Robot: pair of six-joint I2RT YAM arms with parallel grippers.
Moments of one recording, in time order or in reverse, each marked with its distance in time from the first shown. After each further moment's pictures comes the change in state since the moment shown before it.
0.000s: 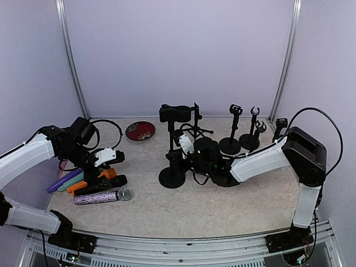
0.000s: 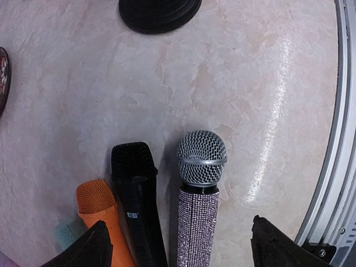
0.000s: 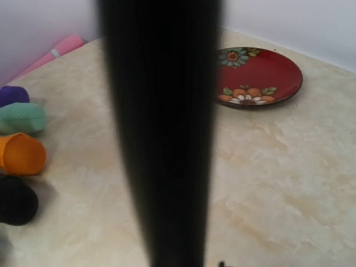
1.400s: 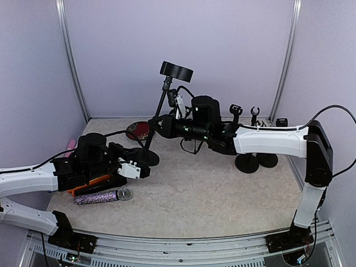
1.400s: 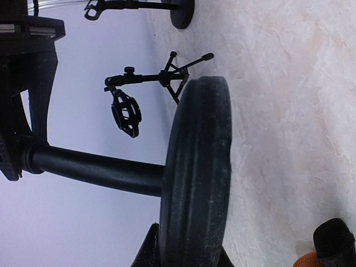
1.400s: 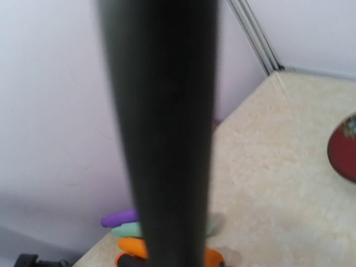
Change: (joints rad) left arm -0.403 -0.105 -0.314 0.994 -0.488 0.613; right arm -0.025 -0.062 0.407 -0.307 -0.299 0.422
